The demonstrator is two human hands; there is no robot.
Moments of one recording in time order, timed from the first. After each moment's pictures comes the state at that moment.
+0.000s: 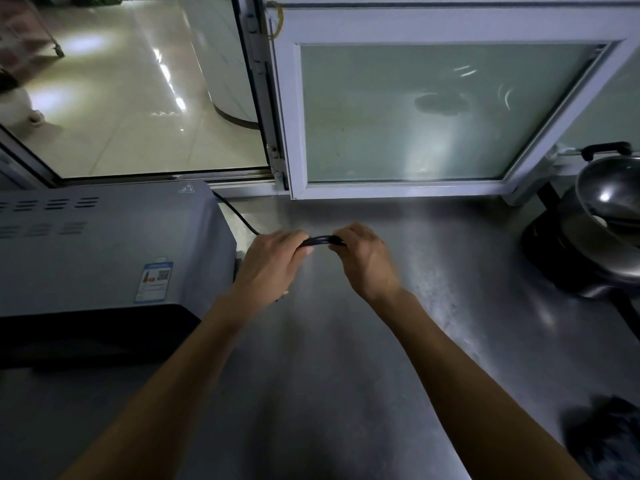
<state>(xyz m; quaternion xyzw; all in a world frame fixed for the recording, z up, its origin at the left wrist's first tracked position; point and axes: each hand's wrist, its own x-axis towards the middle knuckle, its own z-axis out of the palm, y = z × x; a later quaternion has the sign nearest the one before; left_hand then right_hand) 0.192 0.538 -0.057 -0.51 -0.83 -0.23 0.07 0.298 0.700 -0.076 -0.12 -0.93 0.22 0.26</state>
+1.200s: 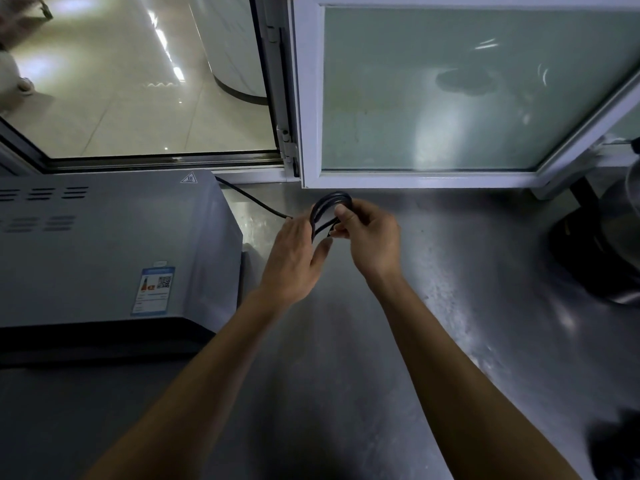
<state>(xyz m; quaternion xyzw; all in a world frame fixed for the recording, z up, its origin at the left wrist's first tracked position) 0.172 0.566 -0.103 -0.39 -0.87 -0.32 0.00 0.242 0.685 -0.063 -0.29 -0.70 0.60 0.26</state>
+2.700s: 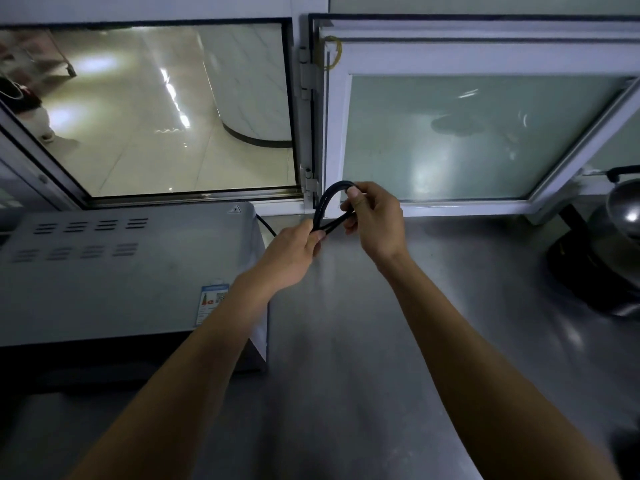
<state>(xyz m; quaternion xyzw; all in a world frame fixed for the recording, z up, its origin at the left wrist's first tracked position) 0.118 0.517 -0.024 -0.38 -0.84 -0.35 -0.16 0.204 0.654 0.002 -0.25 -0.72 0.58 0.30</state>
